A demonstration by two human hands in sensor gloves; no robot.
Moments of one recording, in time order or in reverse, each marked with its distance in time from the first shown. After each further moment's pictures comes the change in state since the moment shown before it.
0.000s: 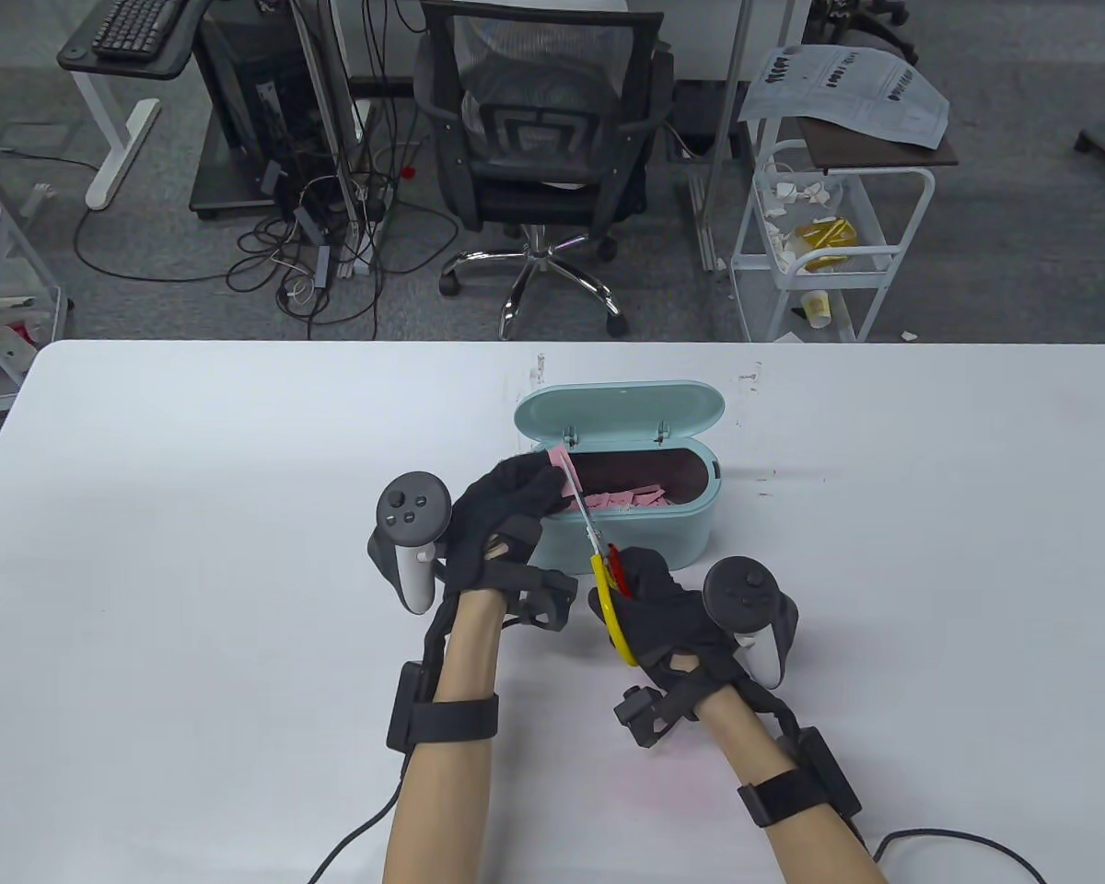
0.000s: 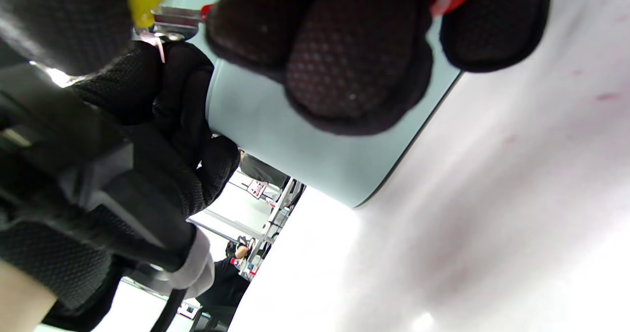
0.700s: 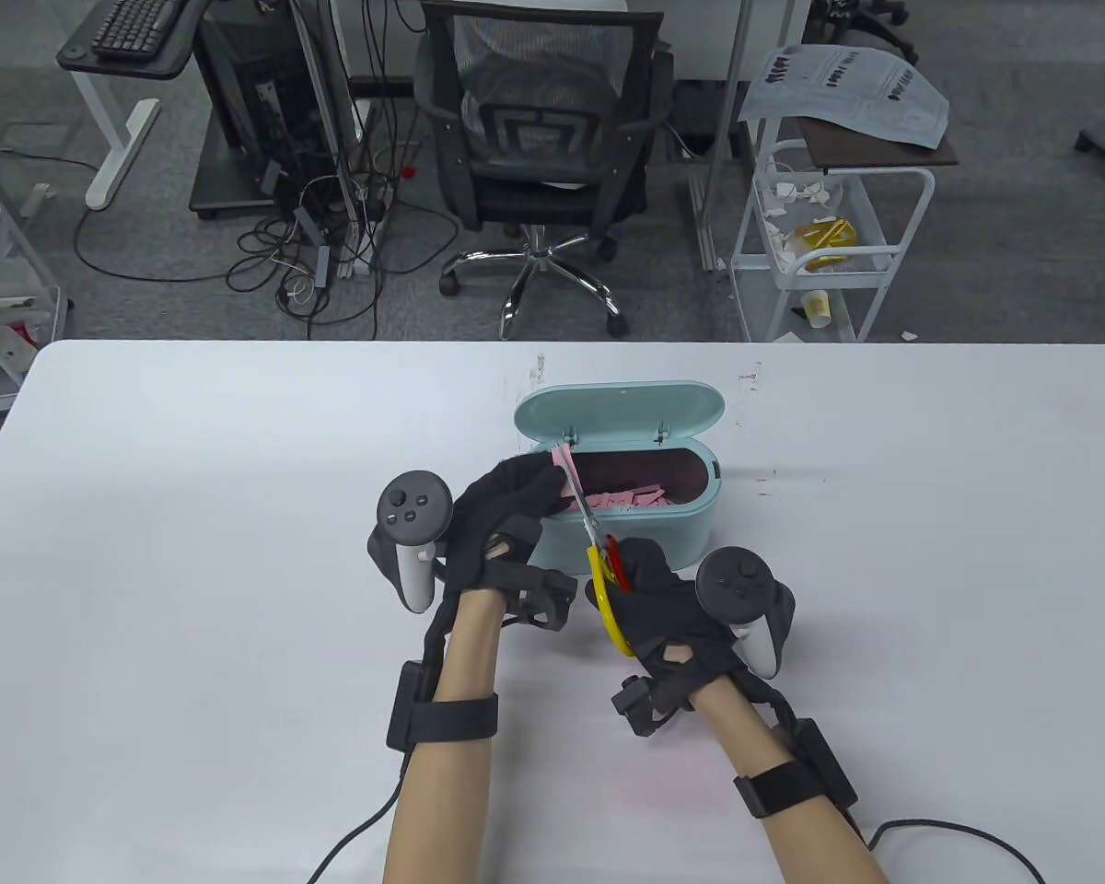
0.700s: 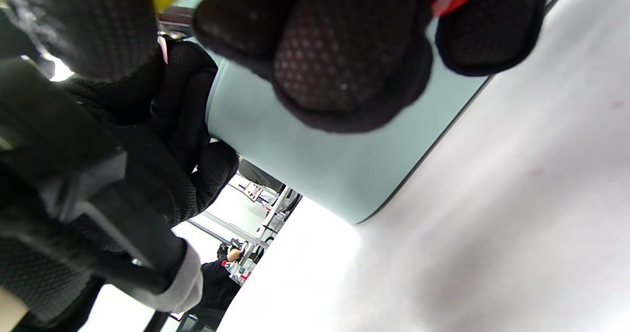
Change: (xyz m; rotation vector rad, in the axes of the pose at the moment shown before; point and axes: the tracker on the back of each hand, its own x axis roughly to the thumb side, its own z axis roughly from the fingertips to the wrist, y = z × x) left_hand 0.001 0.000 -0.001 0.004 -0.004 -0.023; right_hand 0.009 -0.001 -0.004 -0.057 -0.017 0.035
